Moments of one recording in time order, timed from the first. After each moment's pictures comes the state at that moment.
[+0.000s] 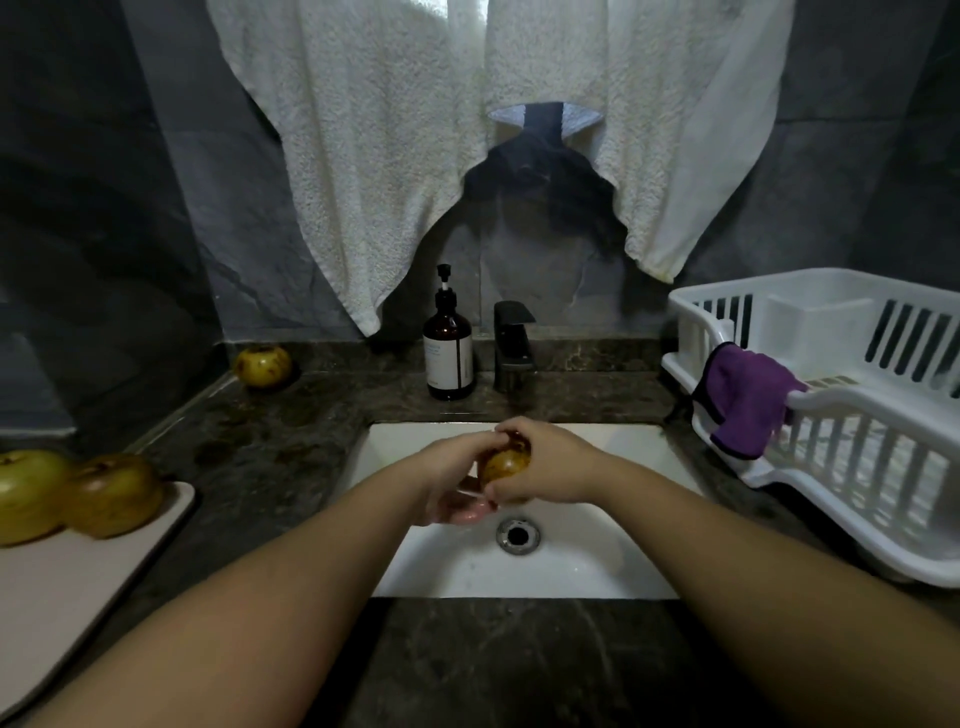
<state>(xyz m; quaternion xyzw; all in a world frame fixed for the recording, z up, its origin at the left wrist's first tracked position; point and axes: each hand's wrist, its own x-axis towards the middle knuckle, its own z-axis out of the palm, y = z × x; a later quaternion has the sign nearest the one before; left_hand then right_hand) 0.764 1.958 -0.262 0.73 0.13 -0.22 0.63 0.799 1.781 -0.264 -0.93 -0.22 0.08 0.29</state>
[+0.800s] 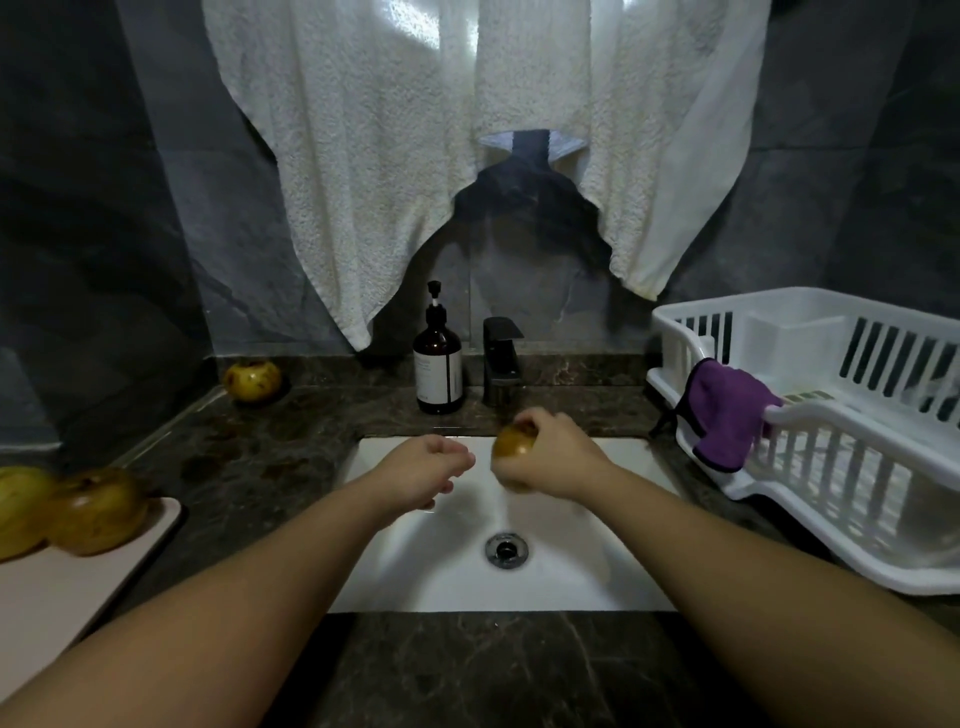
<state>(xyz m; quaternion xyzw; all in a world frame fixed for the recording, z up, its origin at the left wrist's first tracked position) 0.767 1.981 -0.262 0.86 0.03 -0.06 0.51 0.793 1.776 -0.254 -0.95 -0.11 -0.02 0.31</state>
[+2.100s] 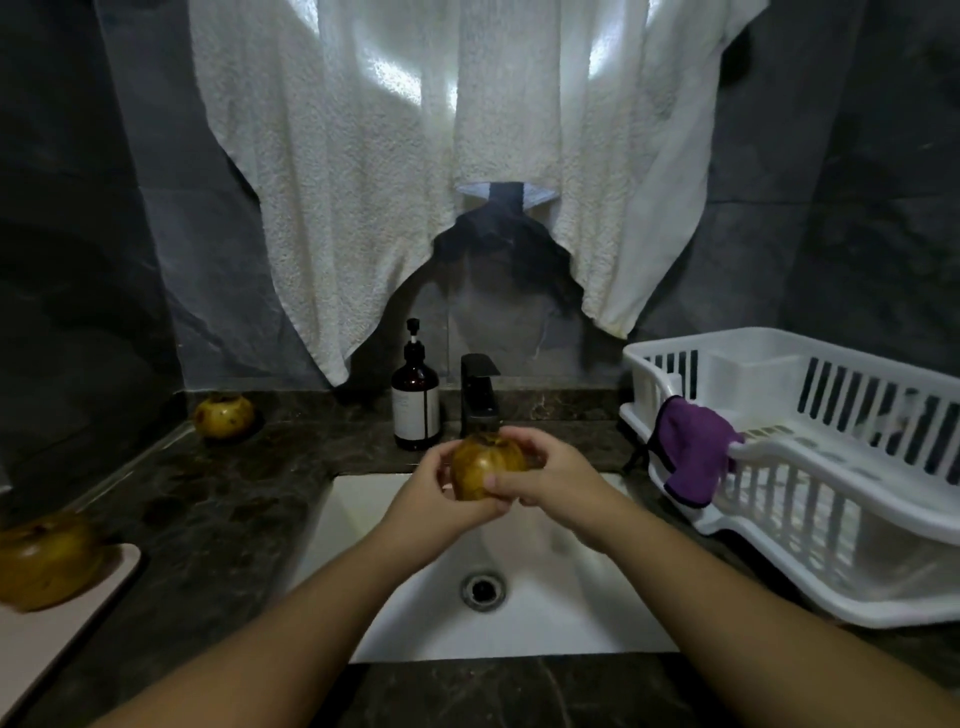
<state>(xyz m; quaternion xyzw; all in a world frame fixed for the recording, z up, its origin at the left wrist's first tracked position) 0.760 1.947 -0.273 0.79 -0.09 0.05 0.61 0.780 1.752 -0.240 -0.80 -0.14 0.02 0.58</state>
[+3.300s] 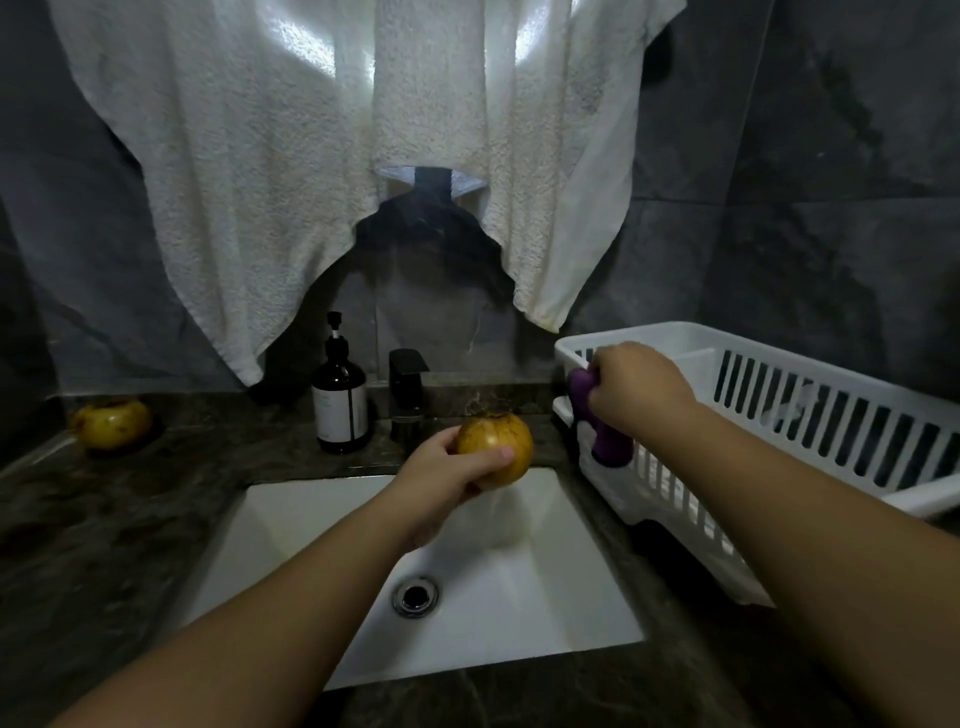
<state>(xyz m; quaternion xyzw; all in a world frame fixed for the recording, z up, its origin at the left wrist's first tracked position) 0.784 1.860 -0.235 0.67 -0.08 -0.10 0.74 0.784 1.636 -0.121 -0.98 0.05 -0.17 0.03</state>
